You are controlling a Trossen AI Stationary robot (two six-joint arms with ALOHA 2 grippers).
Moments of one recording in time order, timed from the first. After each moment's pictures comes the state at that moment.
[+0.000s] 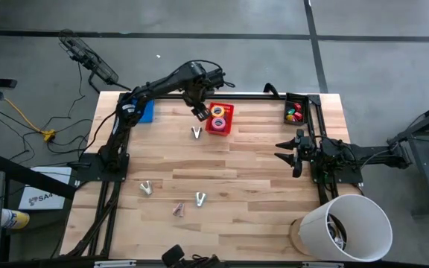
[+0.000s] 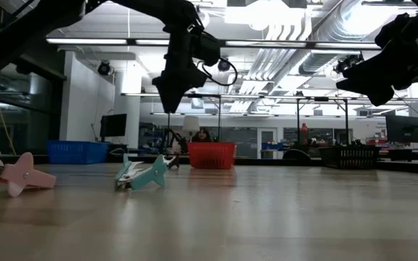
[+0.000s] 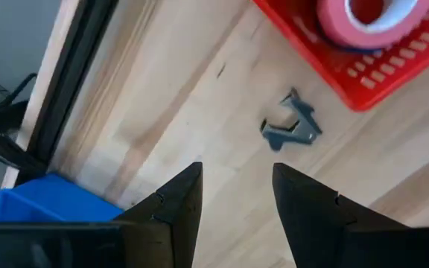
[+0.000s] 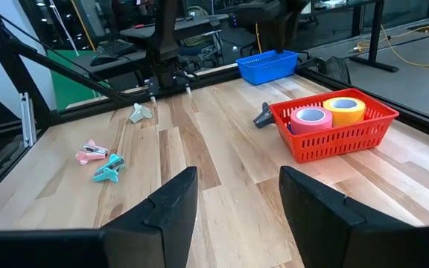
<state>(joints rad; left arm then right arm) 0.52 2.17 2.18 -1.57 -0.13 -0.10 0.05 0.08 0.08 -0.14 0.23 0.23</state>
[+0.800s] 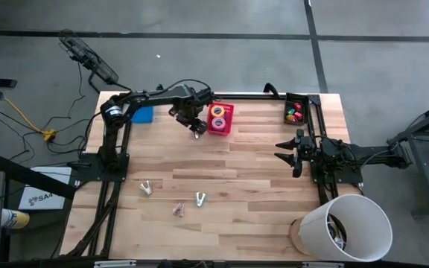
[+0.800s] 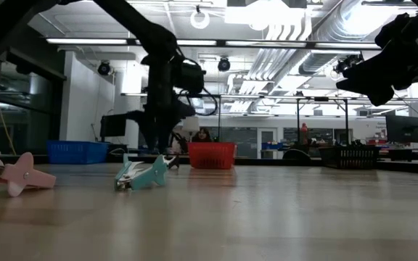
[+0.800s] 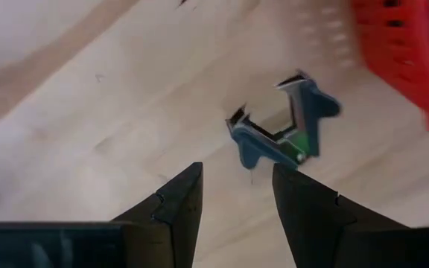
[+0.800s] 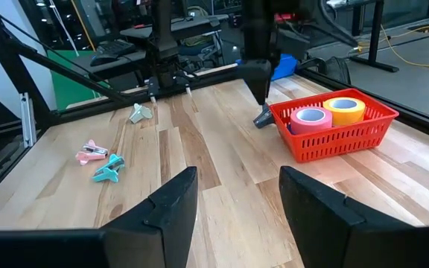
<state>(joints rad) 0.52 1.98 1.52 -1.05 0.02 -0.45 0.05 0.08 0.08 -0.14 0.23 0.23</state>
